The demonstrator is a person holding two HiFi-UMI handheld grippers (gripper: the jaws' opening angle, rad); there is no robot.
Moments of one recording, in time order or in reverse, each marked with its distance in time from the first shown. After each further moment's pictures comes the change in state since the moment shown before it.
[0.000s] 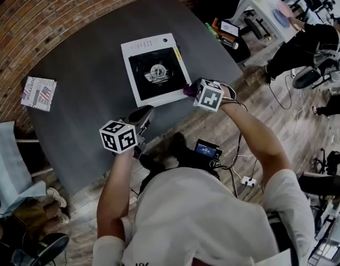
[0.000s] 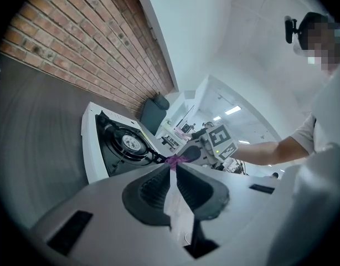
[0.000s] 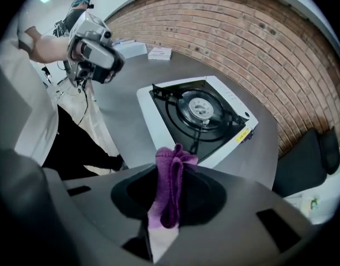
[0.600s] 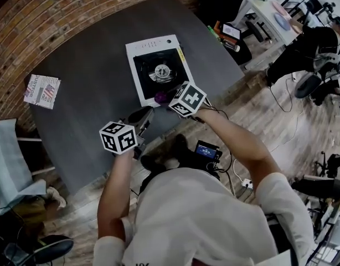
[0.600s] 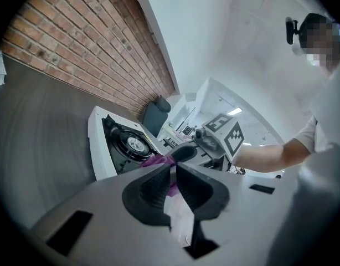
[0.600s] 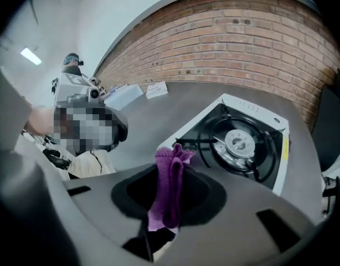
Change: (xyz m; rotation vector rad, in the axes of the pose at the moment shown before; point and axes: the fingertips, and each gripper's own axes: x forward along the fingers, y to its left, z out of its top) left arm -0.017 -0.002 0.002 -0.001 -0.026 0.017; right arm 0.007 0.052 0.119 0.333 -0.297 0.188
